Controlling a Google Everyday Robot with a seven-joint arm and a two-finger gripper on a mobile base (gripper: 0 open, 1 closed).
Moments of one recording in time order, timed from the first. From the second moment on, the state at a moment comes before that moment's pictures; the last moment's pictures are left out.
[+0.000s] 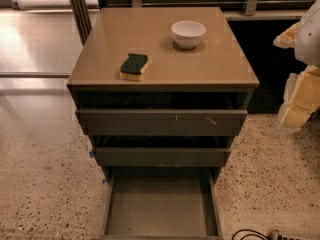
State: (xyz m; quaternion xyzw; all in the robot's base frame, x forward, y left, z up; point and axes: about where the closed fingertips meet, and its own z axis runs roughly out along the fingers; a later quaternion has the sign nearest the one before) arm 0.438 -0.217 0.976 -0.60 0.78 -0.03 0.16
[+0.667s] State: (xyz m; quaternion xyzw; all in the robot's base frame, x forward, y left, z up) arm 0.458 -0.199 0.984 -0.63 0.76 -0.04 0.17
